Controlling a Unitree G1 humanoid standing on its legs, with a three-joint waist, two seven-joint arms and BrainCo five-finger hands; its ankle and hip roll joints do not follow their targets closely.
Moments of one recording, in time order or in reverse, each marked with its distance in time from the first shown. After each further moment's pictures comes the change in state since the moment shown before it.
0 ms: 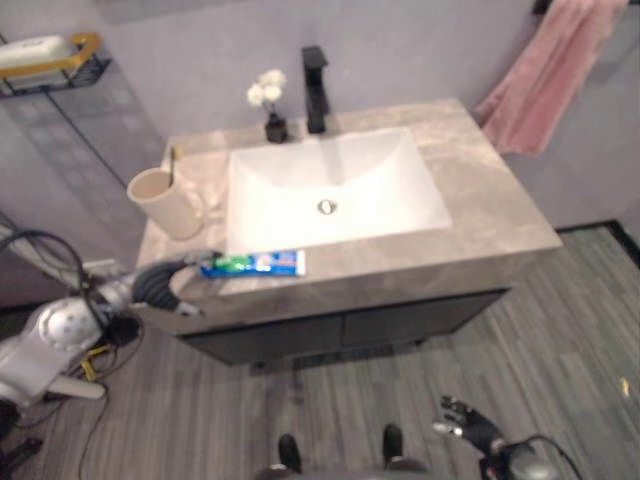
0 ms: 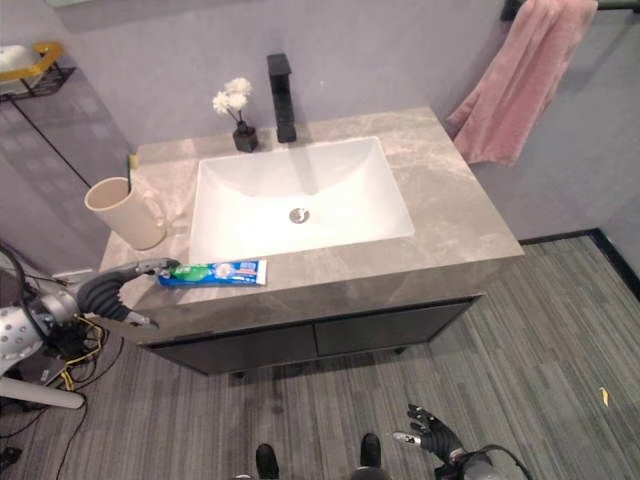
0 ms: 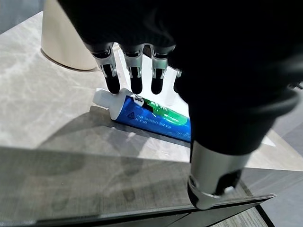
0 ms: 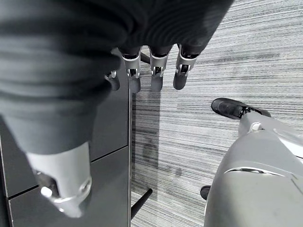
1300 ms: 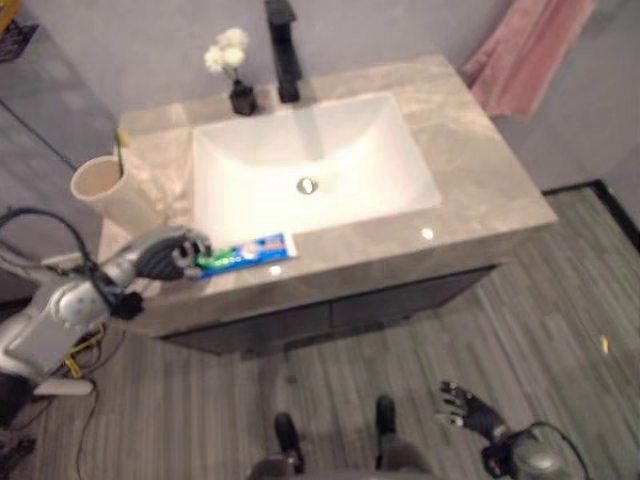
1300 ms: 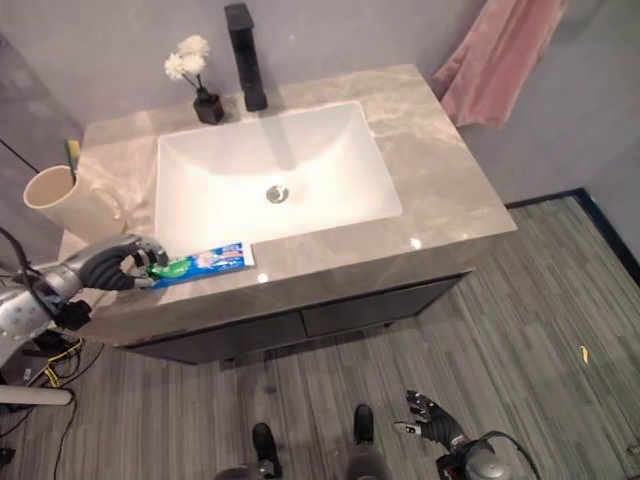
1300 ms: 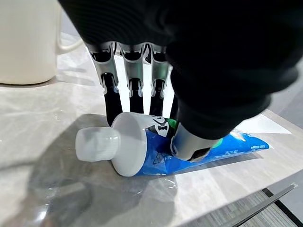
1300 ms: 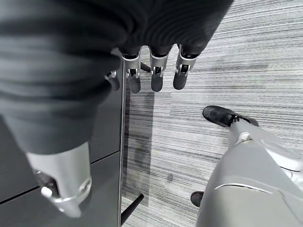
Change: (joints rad) left arm -0.102 -0.054 0.030 0.050 0.216 -0.043 0.106; right arm 0.016 -0.044 -0.005 -0.118 -0.041 -0.003 -0.014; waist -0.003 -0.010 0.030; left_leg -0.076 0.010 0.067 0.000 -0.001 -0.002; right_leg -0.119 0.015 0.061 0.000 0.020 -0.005
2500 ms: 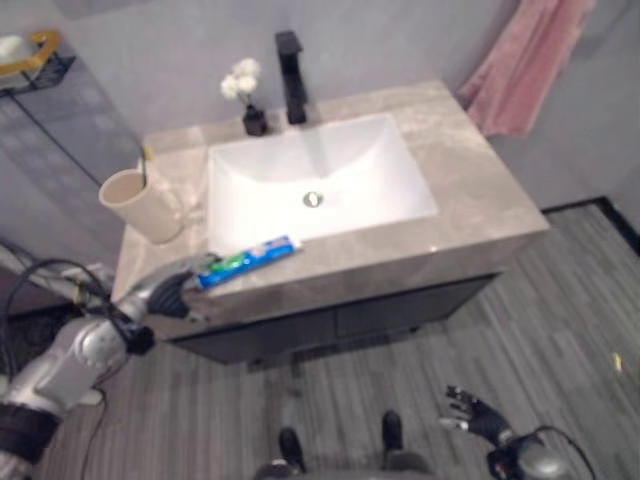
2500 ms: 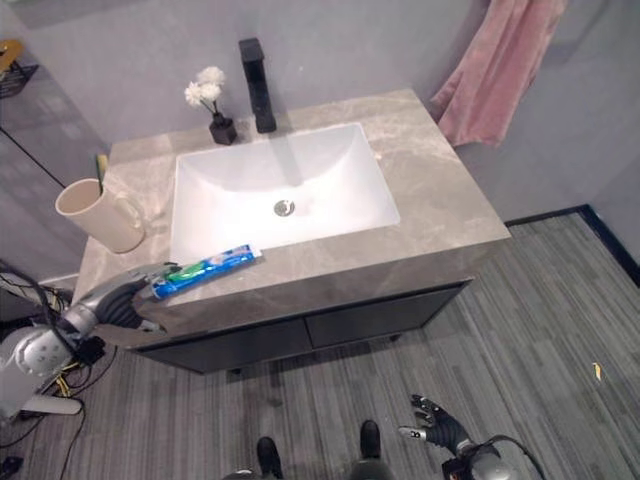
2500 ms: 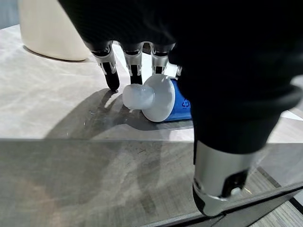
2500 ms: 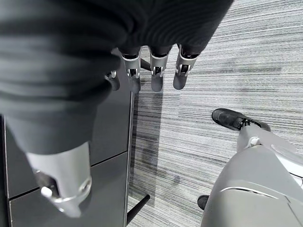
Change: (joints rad) left arm 0.147 -0.170 0.058 0.017 0.167 0.027 0.043; right arm 0.017 -0.016 -0.003 0.001 -0.001 0.002 -0.001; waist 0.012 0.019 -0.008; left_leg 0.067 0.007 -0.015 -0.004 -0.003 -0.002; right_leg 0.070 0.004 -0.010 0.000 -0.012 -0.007
